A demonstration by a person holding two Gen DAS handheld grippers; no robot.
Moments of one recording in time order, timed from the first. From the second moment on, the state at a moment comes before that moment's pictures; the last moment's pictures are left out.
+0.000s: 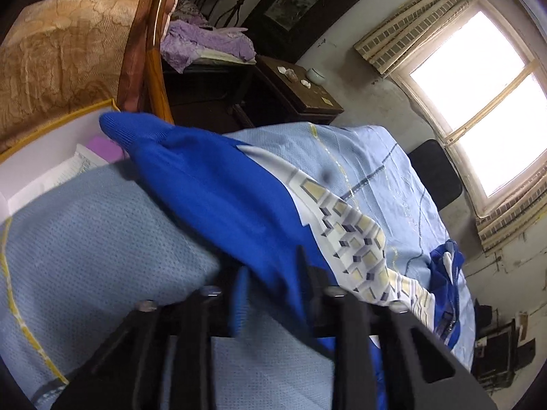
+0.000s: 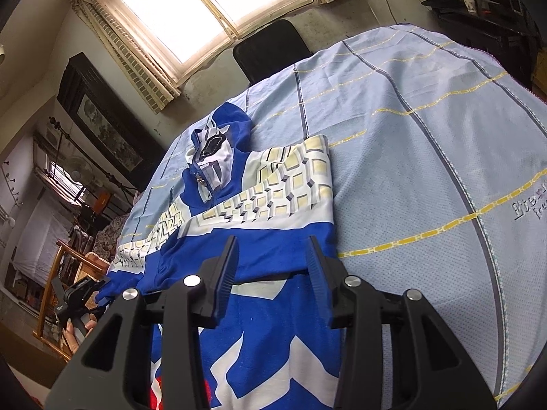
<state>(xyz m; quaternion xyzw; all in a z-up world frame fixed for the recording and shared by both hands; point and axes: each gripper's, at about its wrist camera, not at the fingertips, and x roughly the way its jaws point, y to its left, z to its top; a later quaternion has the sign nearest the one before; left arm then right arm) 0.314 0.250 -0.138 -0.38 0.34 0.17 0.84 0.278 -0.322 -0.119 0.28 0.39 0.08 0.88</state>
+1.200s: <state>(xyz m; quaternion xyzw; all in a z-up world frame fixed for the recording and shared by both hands) 0.358 -0.108 -0.107 0.16 0.37 -0.04 0.92 0.277 -0.337 -0.117 0.31 0.38 0.08 0.87</state>
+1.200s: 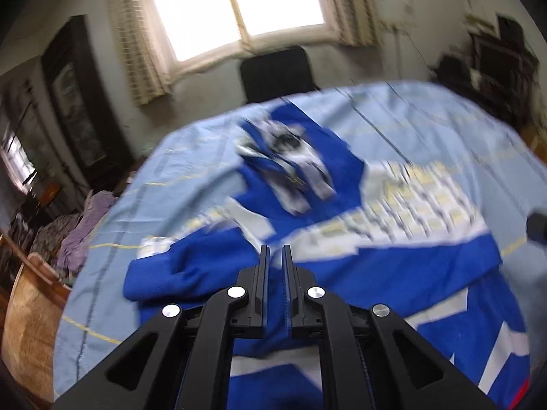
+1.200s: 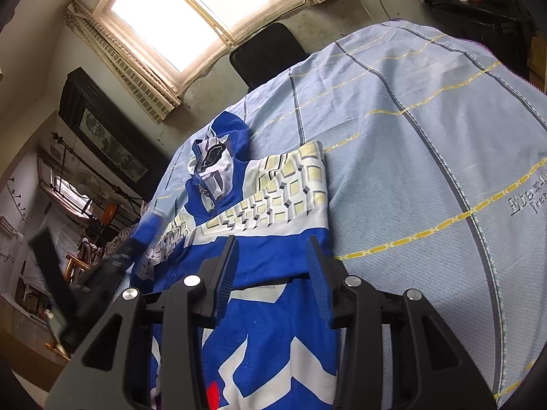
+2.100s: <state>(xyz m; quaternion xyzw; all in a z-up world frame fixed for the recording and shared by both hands) 0.347 0.117 -0.077 -0.09 0.33 0.06 0.94 0.285 -0.167 -0.070 0.05 0.36 0.19 0.91</state>
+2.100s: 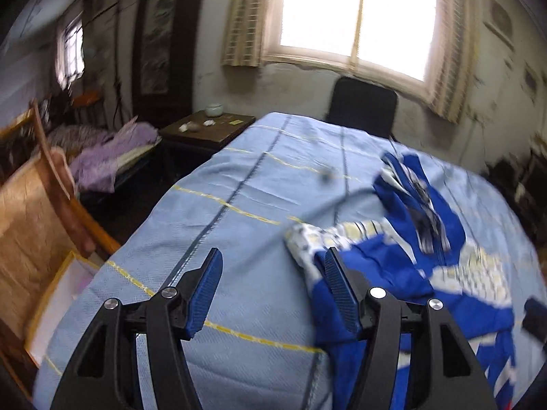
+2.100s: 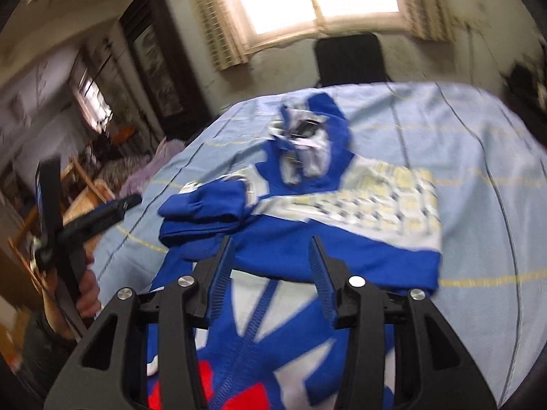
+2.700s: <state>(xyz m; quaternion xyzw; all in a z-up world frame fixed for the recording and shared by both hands) 0.352 0.188 -0.096 -0.21 0.36 0.08 0.91 0.351 0.024 -0.129 -0.22 0.35 0.21 0.89</state>
